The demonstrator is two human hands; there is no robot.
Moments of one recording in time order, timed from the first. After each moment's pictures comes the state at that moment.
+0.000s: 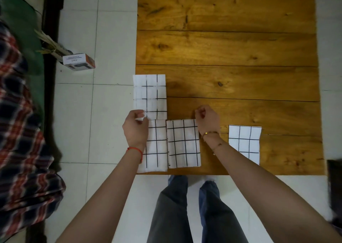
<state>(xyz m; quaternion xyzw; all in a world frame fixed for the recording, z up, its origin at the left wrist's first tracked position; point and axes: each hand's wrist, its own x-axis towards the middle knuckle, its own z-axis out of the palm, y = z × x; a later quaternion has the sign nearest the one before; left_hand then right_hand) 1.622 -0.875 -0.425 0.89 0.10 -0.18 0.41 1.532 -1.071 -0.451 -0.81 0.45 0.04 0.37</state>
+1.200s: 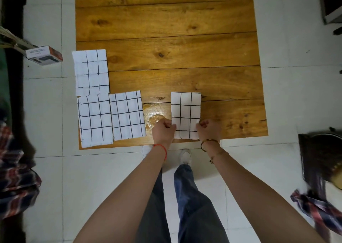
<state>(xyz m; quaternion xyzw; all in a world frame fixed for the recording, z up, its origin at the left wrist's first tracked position) 1.384 -1.041 -0.439 0.85 0.07 -0.37 0.36 1.301 -1.157 -0.454 -0.70 0.59 0.07 0.40</state>
